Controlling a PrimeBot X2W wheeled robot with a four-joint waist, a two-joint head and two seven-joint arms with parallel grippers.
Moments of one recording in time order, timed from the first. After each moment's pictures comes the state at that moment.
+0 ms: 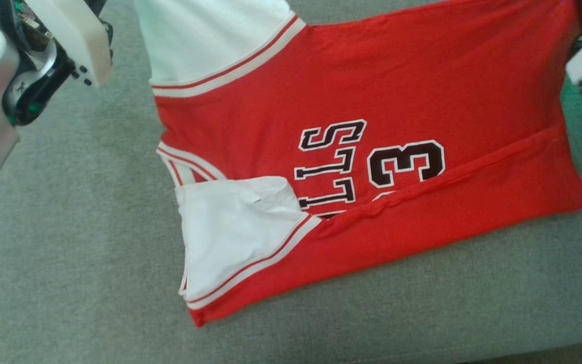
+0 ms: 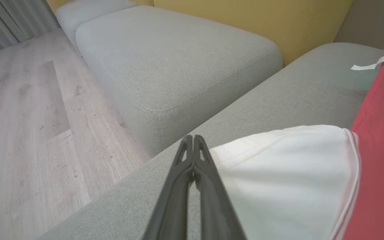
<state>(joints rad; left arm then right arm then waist) -1.27 0.62 -1.08 0.47 -0.91 -0.13 0.15 -0.93 -0.46 0.37 0.76 0.77 0.13 0.12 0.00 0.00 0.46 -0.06</state>
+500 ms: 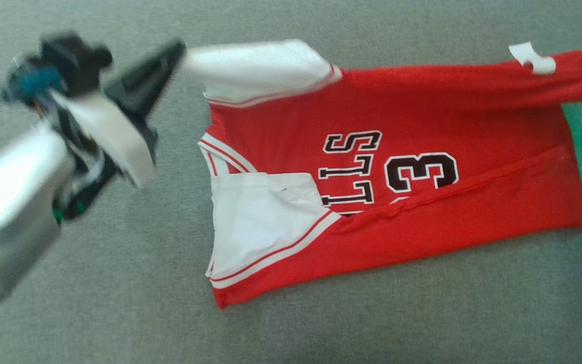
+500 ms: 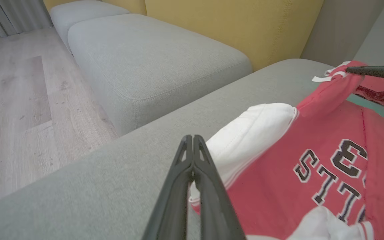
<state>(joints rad) -1.05 0.66 -1.12 0.30 -0.97 -0.10 0.01 -0.69 -0.57 0.38 0.68 0.91 0.13 0.08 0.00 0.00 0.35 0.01</state>
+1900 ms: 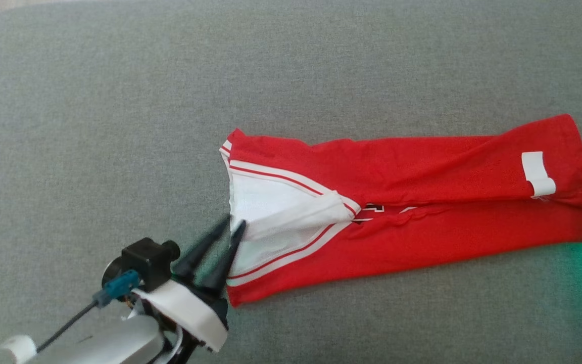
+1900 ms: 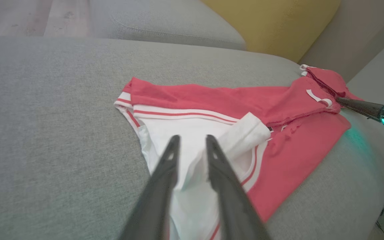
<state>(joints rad) -0.50 0.62 -1.19 -0.02 -1.04 0.23 -0.22 -0.15 -0.50 0.04 0.42 0.79 0.13 0.11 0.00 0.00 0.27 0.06</state>
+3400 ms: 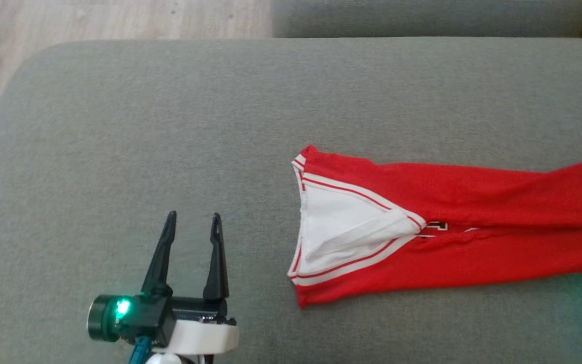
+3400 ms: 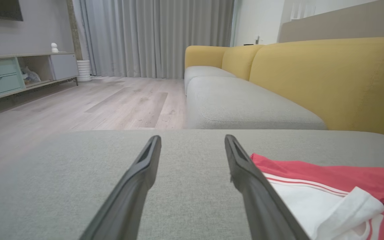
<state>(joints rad) -0.01 0.12 -0.42 0.04 -0.23 0.23 -0.25 -0.17 -0.34 -0.31 0.60 0.50 0.13 0.12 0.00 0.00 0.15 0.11</state>
